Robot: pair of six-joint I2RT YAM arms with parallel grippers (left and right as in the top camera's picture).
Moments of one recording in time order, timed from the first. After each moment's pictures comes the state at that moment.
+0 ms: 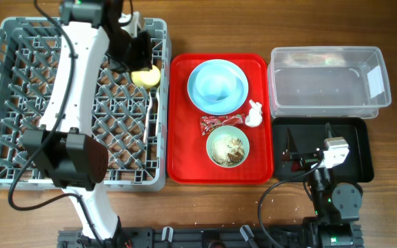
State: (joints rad) left arm -0.14 2.03 2.09 -1.46 0.32 -0.25; right arm 0.03 0.02 0.01 0.00 -0.08 0.04
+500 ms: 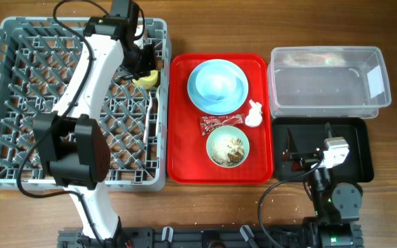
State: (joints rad) left arm -0.16 2.04 1.81 -1.12 0.14 -0.30; right arm 0.03 0.02 0.01 0.00 -0.08 0.04
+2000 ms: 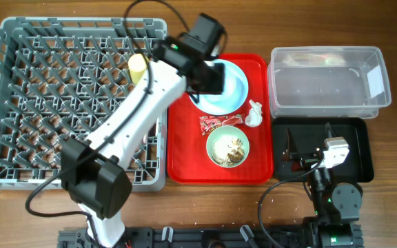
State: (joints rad) left arm -0.60 1.91 1.80 -1.06 0.13 -0.47; right arm 0.03 0.02 0.01 0.00 -0.08 0.04
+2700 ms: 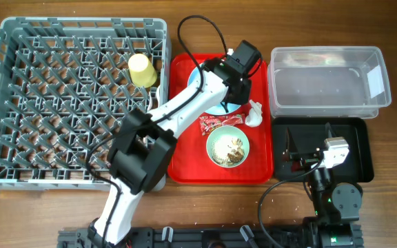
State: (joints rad) left arm -0.71 2.21 1.80 -0.80 0.00 -0.47; right arm 0.03 0.02 0.01 0.00 -0.08 0.04
